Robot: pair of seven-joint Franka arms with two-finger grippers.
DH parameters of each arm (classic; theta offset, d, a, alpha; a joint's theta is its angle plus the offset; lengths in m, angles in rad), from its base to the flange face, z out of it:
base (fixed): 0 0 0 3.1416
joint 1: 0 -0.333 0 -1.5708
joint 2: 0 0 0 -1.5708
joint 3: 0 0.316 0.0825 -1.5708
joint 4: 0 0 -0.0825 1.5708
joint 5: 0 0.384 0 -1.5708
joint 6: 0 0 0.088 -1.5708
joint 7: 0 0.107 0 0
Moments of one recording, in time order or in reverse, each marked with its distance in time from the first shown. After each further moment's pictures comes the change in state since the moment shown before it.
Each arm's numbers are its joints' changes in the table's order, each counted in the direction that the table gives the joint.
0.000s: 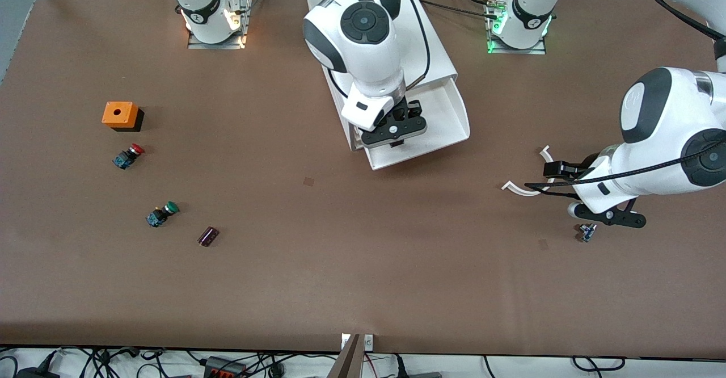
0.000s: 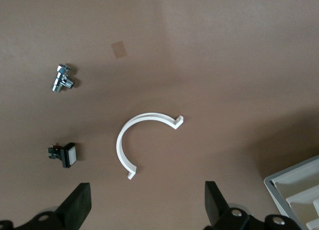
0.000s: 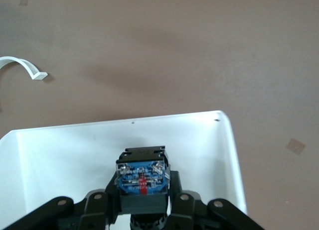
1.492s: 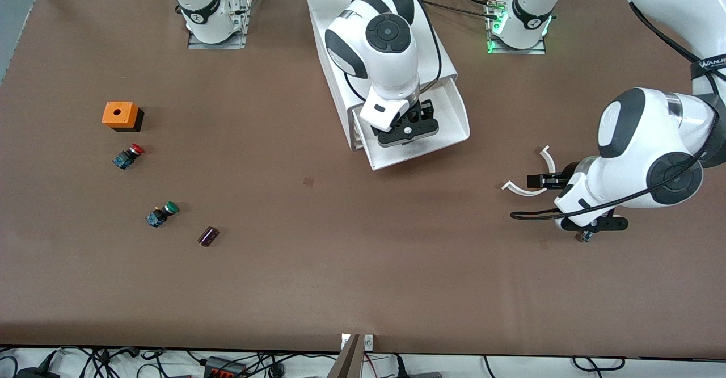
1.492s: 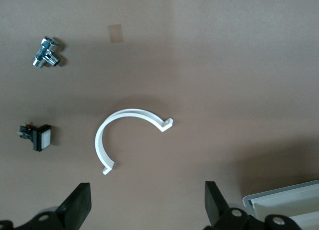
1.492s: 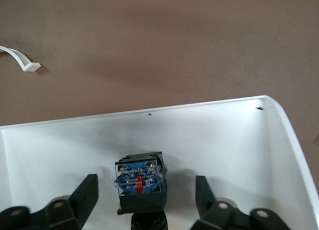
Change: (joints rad) left arm 0.009 -0.056 -0.034 0.002 -0.016 -0.003 -0.250; right arm -0.041 -0.064 -0.016 -0.021 0.000 -0.034 0.046
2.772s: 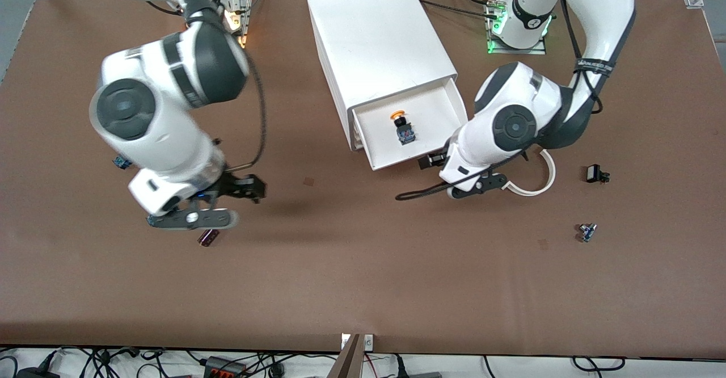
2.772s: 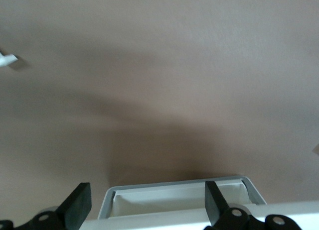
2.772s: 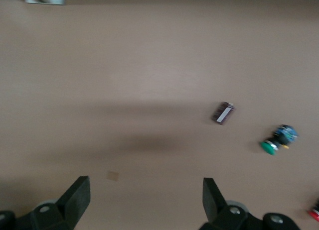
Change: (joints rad) left arm 0.080 0.037 -0.280 0.286 -0.071 -0.363 -0.571; right arm 0.493 0.130 -0.072 -0.071 -0.061 0.333 -0.314
